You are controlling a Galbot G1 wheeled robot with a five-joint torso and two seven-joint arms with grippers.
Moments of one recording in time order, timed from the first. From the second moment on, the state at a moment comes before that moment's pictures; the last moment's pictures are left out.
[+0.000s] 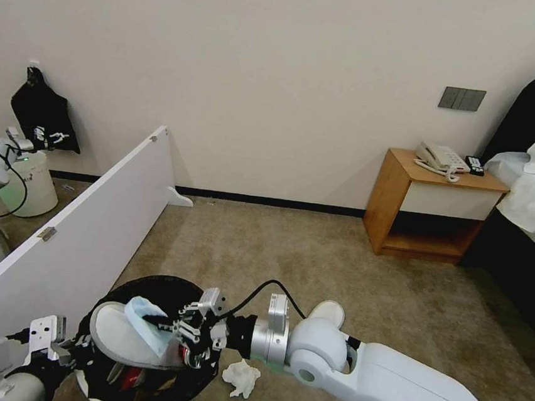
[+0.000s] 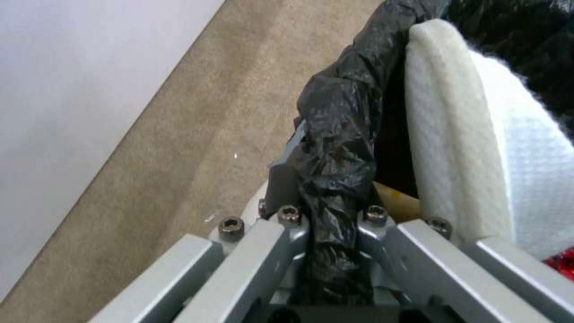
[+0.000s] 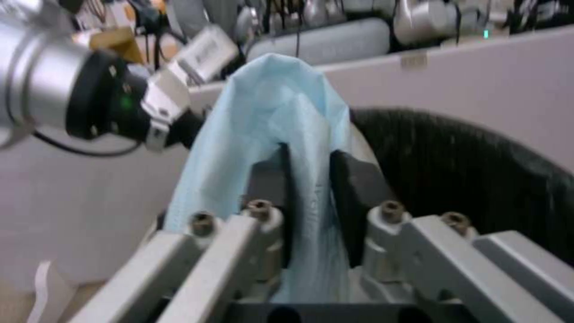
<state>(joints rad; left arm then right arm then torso) 1.77 -1.09 -0.89 -2.45 -1.12 0.67 -0.53 -0.39 0.94 -0.69 1.90 0.95 -0.14 -0.29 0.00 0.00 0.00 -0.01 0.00</state>
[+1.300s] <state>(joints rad) 1.78 -1.11 -0.93 -2.43 -1.13 0.67 -0.55 -0.58 0.90 -0.36 1.92 0.98 -0.07 -0.27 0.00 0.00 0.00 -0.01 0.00</state>
